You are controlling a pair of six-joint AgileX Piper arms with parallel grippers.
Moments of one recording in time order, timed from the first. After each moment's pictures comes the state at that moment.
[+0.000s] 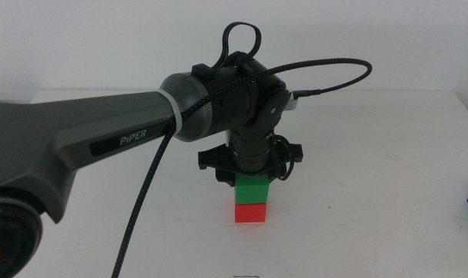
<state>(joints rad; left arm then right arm) -0.76 2.00 -1.62 0.18 0.98 -0.86 0.04 -0.01 0.03 -0.12 0.17 0.13</state>
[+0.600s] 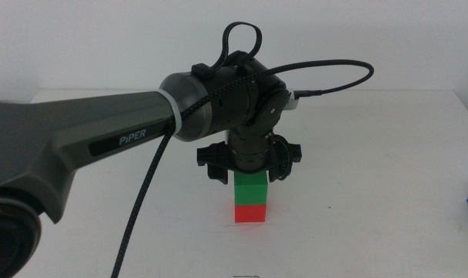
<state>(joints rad) -0.76 2.00 -1.62 0.20 0.98 -0.84 0.04 -0.01 0.03 -0.12 0.17 0.13</state>
